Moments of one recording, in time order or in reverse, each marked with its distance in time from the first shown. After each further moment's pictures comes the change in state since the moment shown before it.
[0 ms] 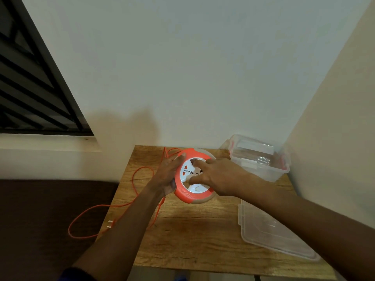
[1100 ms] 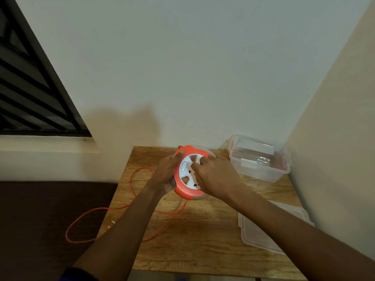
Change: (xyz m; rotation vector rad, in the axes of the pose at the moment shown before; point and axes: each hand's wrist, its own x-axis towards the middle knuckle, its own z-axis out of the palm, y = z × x) left_hand 0.009 0.002 -0.004 -0.016 0.048 0.005; right_hand 0.012 -0.018 0.015 0.116 0.300 0.320
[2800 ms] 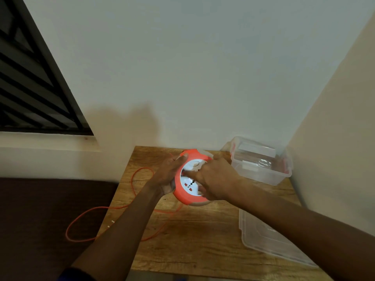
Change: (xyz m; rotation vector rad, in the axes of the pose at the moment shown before) left_hand 0.005 -0.001 -0.003 0.096 0.070 -0.038; right_hand 0.009 0.005 -0.012 -0.170 -0.234 -0.190
